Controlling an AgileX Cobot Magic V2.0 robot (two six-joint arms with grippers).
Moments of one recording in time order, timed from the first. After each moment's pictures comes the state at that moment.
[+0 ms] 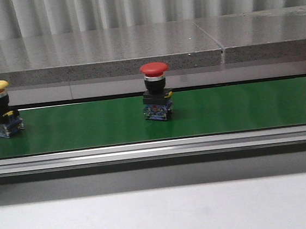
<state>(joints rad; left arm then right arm) -0.11 0.37 -0.39 -0.14 0.42 0.09 -0.14 0.67 -0.61 0.55 0.47 -0.52</state>
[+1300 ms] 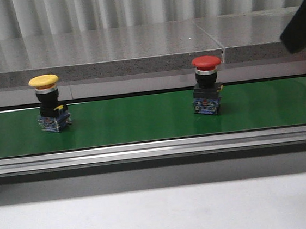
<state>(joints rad) -0.11 0.37 -0.39 -0.14 0.42 0.09 0.15 1.07 -0.71 0.55 0.52 -0.65</state>
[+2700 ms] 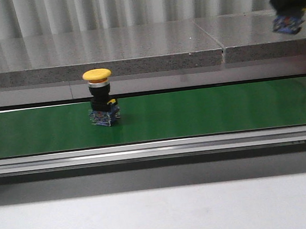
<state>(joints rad) -0.11 0.37 -0.39 -0.14 0.42 0.09 -0.09 1.53 -1.24 0.55 0.61 -0.64</state>
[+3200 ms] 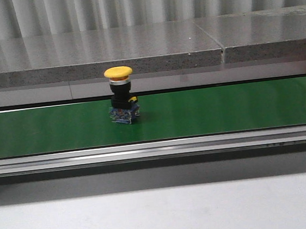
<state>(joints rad) -0.11 0.37 -0.39 -0.14 0.42 0.09 -0.49 1.78 -1.55 0.54 0.57 -0.64</state>
